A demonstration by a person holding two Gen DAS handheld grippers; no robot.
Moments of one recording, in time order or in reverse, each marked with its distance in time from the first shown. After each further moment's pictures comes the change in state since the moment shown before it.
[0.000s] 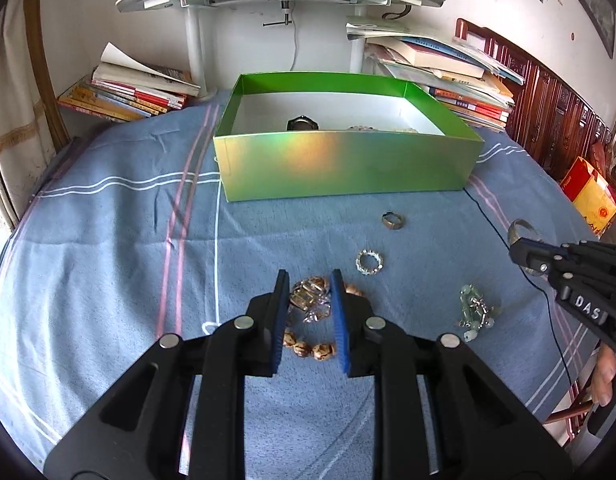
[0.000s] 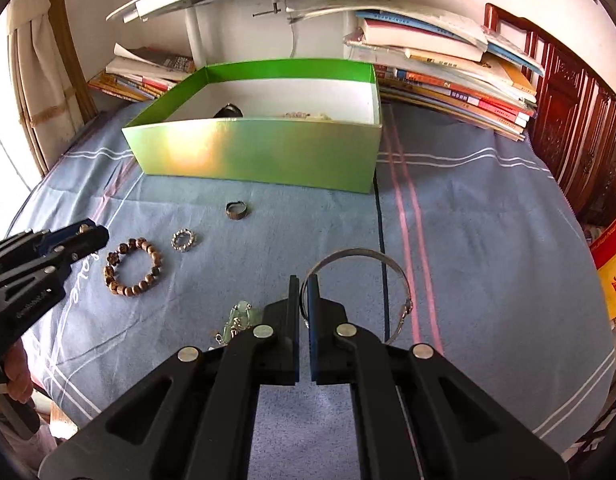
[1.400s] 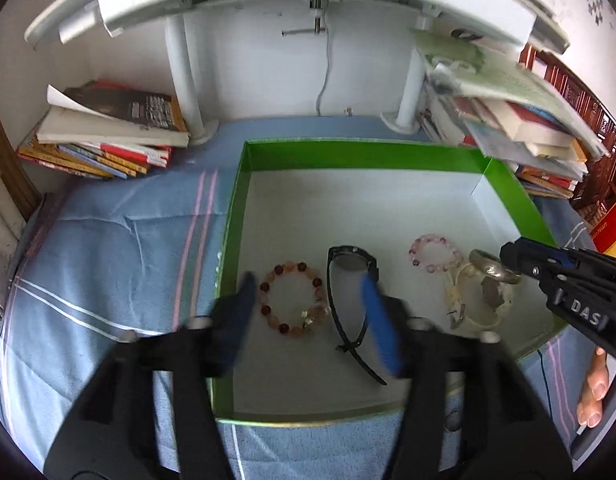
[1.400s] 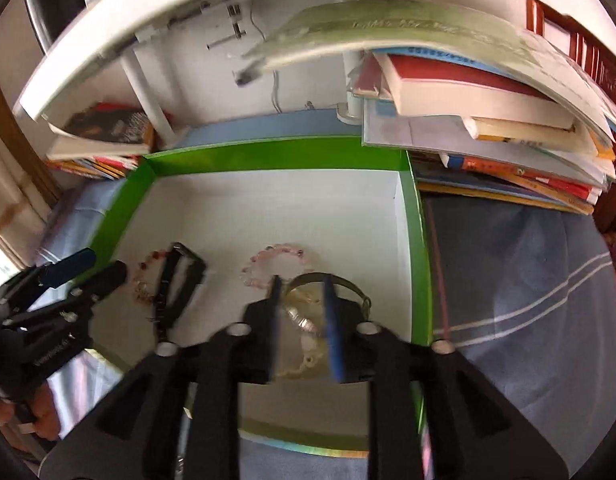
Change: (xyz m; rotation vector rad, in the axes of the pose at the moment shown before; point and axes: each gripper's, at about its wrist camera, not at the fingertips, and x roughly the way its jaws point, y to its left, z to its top) left arm 0.107 0.037 0.157 -0.041 0.034 0.053; right arm 0.080 -0.030 0.172 0.127 -0.023 0.097
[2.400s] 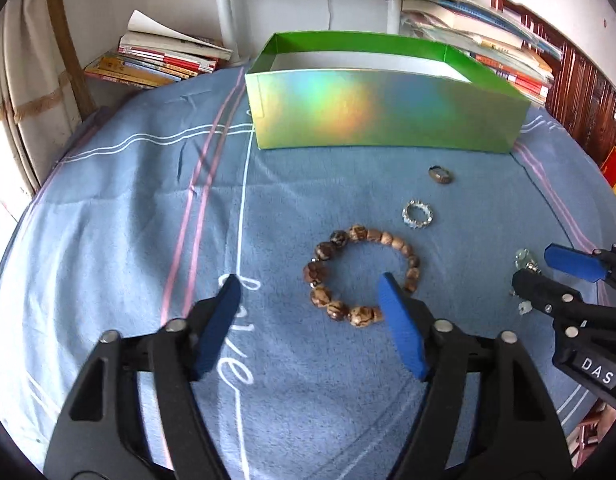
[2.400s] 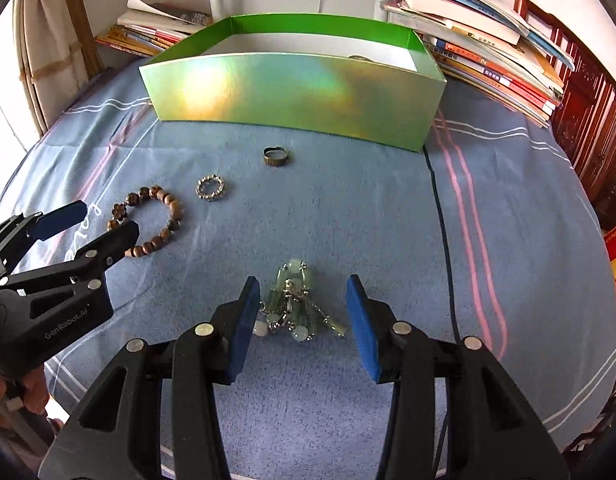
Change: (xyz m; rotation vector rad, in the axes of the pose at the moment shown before) left arm -0.081 -0.020 -0.191 -0.001 0.029 0.082; right arm -0.054 0.050 -0.197 -0.180 0.117 -0.136
